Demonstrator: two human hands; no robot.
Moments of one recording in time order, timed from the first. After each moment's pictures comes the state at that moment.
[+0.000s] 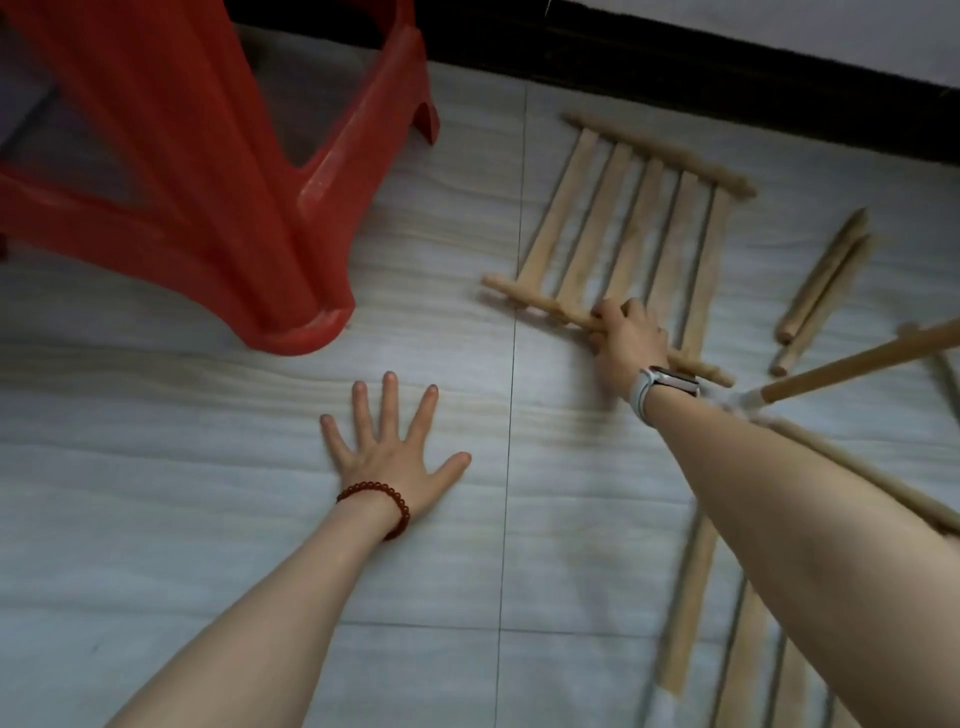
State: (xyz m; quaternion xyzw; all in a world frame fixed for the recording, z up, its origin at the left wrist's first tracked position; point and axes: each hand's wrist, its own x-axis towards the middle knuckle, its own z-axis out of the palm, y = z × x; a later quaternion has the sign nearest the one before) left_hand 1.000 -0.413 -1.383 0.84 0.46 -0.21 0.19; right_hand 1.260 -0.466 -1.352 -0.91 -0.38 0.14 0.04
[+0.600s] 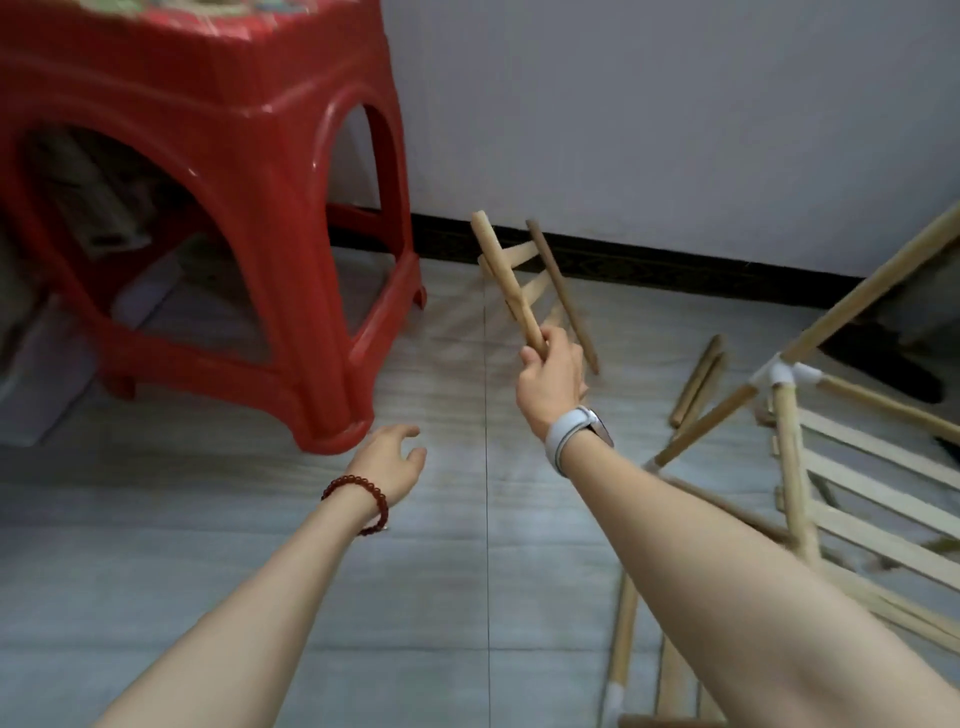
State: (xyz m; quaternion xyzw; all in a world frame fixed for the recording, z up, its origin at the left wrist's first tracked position) left_hand 0.984 -0.388 -1.224 0.79 0.45 0.02 0.41; right_hand 1.139 -0.455 -1.157 -0.87 -0.24 0.11 0.41
